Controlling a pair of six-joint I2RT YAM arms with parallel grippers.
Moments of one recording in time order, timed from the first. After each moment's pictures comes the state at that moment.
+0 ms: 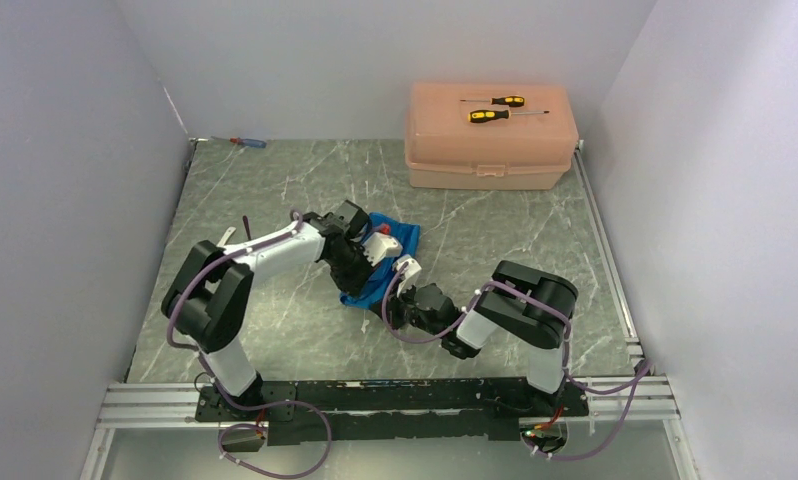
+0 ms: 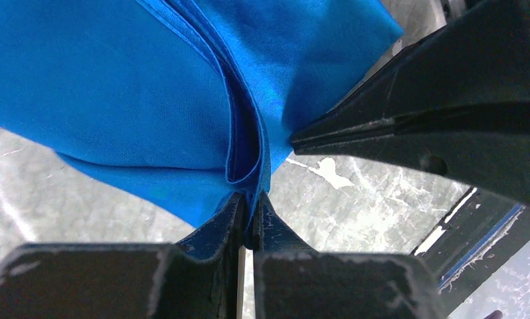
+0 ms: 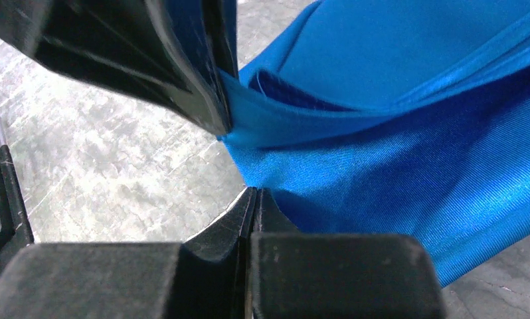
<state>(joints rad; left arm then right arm) -0.61 1.69 1.12 -0.70 0.34 0.35 1.01 1.88 0.43 1.16 0.02 0.46</state>
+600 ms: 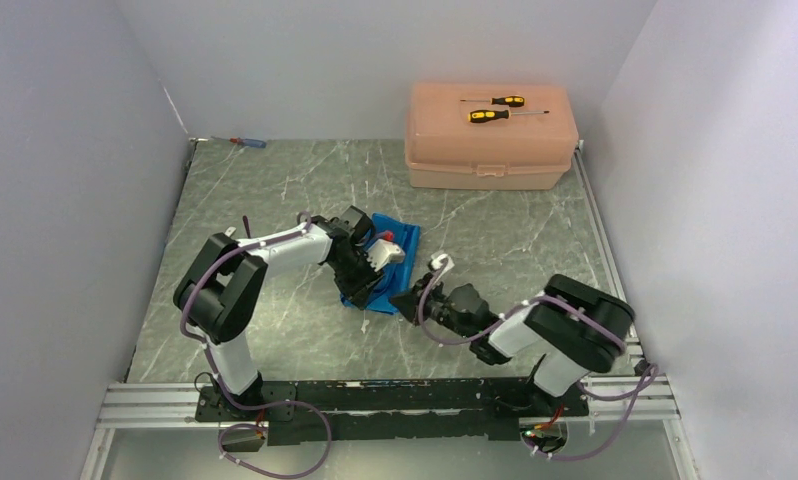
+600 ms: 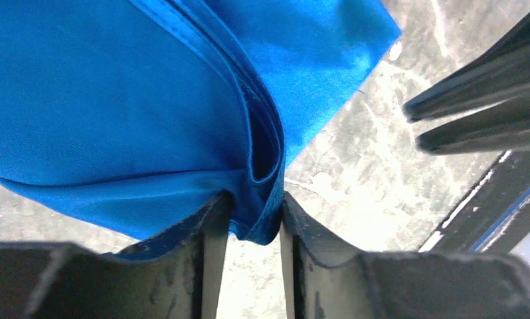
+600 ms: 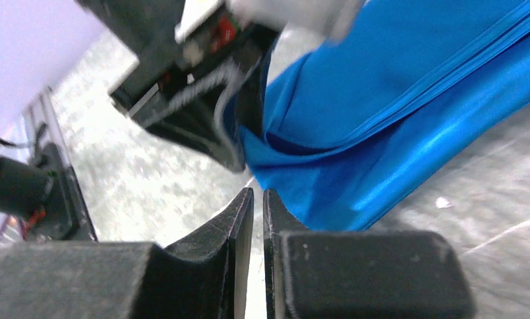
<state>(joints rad) -0.63 1.78 1.11 -0.67 0.37 0.36 0.95 1.64 0.25 1.19 -0.01 0.49</state>
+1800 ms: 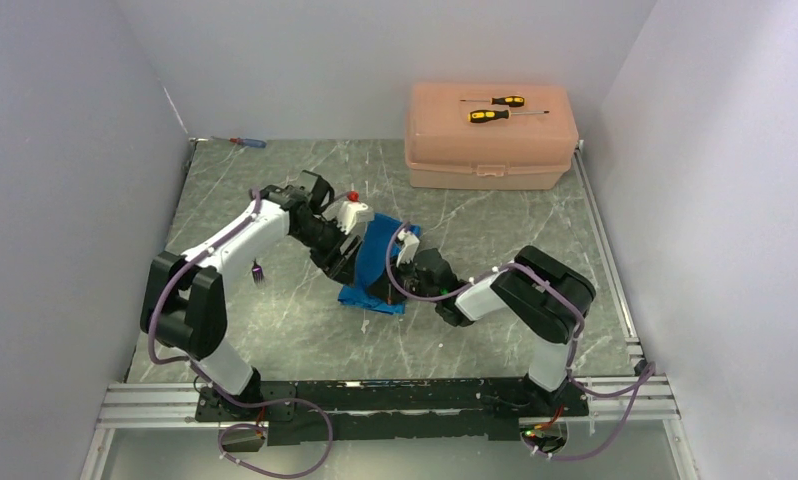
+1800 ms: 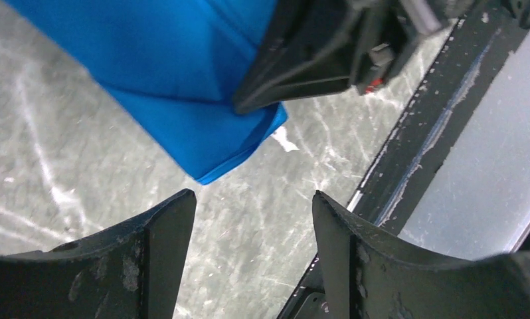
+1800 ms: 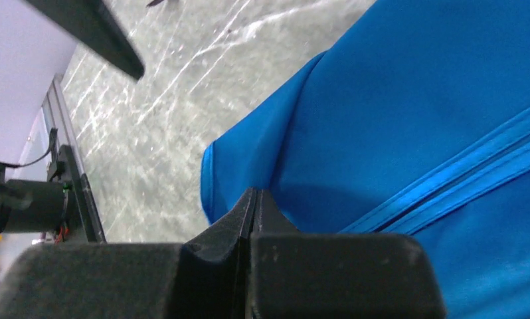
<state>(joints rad) -0.43 1.62 1.26 -0.93 0.63 0.37 0.81 1.82 0.61 0.86 -0.27 0.61</state>
